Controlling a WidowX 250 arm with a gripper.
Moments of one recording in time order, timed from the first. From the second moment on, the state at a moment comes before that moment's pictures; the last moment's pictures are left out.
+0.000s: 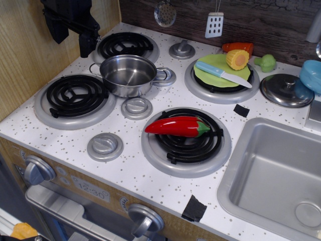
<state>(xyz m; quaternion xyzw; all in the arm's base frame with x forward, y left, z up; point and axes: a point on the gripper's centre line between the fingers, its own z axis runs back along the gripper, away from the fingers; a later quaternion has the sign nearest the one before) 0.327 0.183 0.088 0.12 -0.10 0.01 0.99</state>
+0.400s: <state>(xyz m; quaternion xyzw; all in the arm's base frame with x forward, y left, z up) 0.313 0.166 0.073 0.10 -0.07 0.00 0.99</state>
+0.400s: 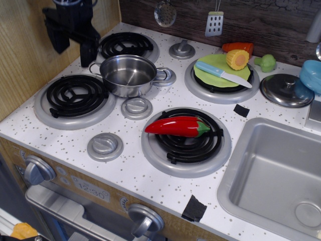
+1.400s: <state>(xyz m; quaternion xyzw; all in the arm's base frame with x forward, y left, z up) 0.287 0.014 0.060 0.02 -0.12 -0.24 0.96</state>
